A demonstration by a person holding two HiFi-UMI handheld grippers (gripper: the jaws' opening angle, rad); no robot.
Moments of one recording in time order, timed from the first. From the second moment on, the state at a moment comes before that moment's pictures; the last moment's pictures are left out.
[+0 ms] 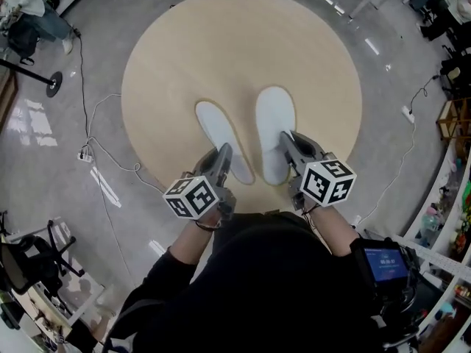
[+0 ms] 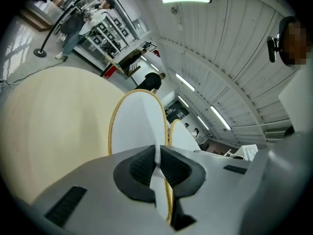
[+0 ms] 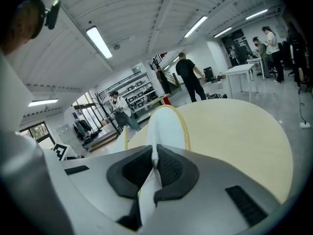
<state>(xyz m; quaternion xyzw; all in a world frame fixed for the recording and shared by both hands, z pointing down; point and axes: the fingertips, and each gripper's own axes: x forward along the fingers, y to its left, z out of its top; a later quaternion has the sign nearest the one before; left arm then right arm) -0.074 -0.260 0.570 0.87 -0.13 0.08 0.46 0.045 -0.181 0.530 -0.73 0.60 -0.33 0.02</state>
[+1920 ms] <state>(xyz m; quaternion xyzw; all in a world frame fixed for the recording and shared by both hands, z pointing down) 0.116 0.078 0.486 0.90 -0.09 0.12 0.40 0.230 0.178 0.458 -0.75 0.58 -0.28 0.19</state>
